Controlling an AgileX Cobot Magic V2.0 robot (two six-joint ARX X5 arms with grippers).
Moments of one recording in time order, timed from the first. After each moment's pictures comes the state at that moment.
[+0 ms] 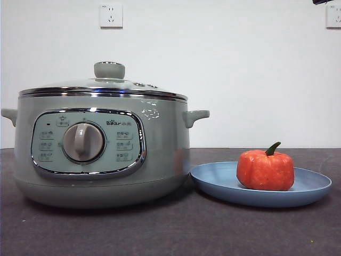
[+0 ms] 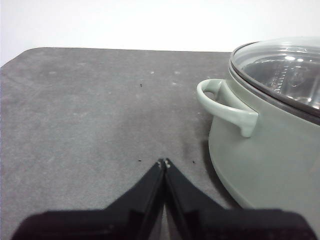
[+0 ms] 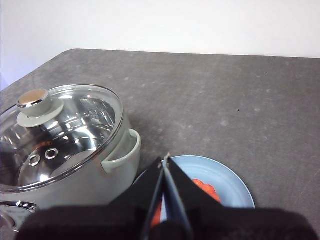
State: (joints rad) left arm 0.00 0.00 0.02 -0.18 0.06 -0.05; right arm 0.56 0.56 0.64 -0.35 0.11 0.13
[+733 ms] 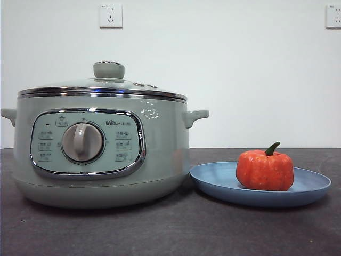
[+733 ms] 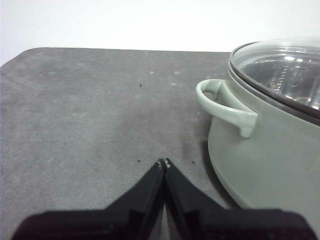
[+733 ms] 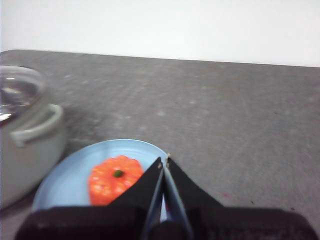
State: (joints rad) left arm 0.00 0.00 0.02 -0.18 0.05 -0.05; right arm 0.12 0.22 0.31 -0.29 -0.15 -0.04
